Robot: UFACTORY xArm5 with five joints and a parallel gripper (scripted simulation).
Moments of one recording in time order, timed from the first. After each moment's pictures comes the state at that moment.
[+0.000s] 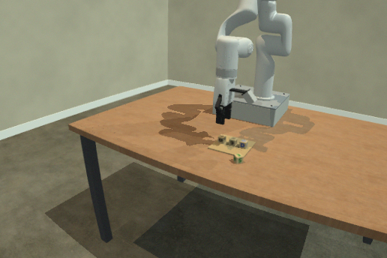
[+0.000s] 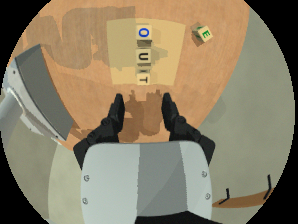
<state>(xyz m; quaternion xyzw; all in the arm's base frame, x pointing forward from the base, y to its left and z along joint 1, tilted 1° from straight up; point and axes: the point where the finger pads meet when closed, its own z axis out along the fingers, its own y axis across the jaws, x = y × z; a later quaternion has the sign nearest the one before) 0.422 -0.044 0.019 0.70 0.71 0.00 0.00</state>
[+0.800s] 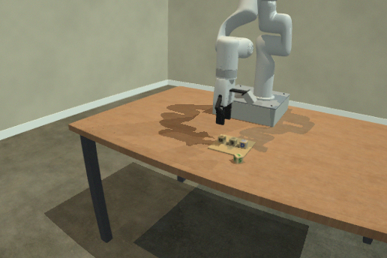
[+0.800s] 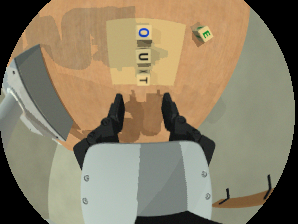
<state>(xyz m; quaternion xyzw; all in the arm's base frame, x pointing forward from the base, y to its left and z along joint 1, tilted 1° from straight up) 0.422 -0.044 0.017 0.70 0.71 0.00 0.00</state>
